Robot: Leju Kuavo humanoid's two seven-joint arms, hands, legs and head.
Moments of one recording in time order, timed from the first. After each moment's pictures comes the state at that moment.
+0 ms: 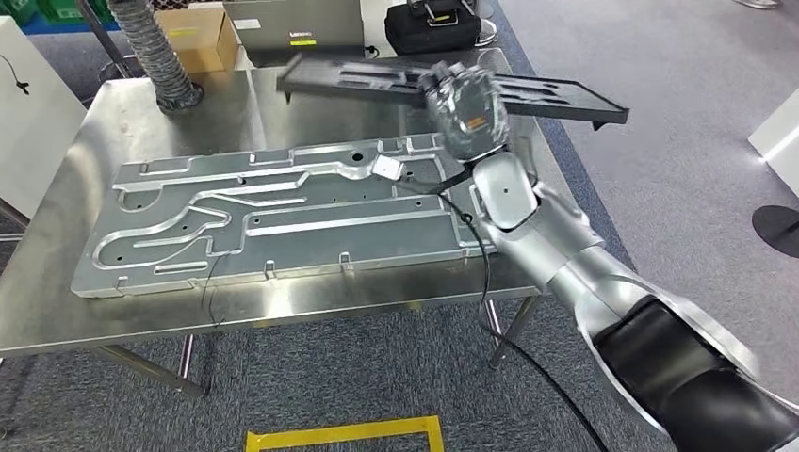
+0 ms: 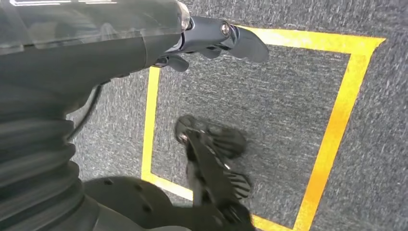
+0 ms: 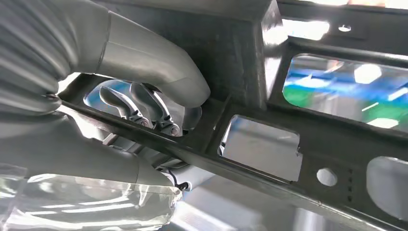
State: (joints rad) left arm -0.11 -0.07 1.24 -0.22 -0.86 0.00 -0.29; right arm -1.10 -0.06 0.87 -0.71 1.57 -0.69 0.29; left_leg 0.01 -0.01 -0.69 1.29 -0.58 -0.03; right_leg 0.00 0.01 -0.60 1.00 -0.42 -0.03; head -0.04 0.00
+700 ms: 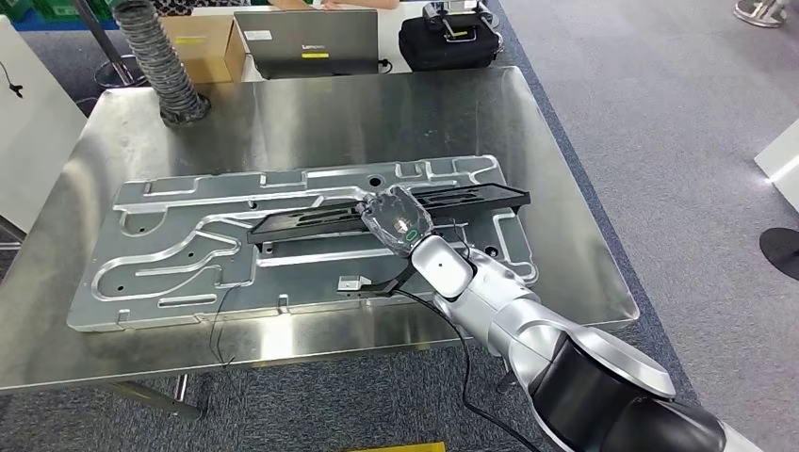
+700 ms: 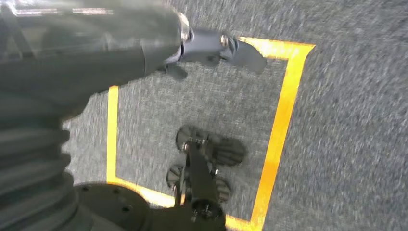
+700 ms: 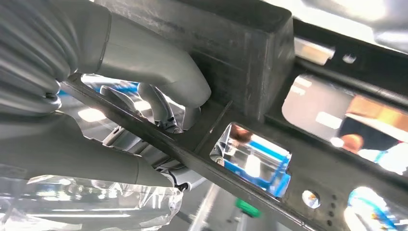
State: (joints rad) left arm -0.12 -0.08 1.23 -0.22 -0.88 -0.04 -0.37; right arm -1.00 0.16 1.05 -0.34 1.46 -0.64 0.10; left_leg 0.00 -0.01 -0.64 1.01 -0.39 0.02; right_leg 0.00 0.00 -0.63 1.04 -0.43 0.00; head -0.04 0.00
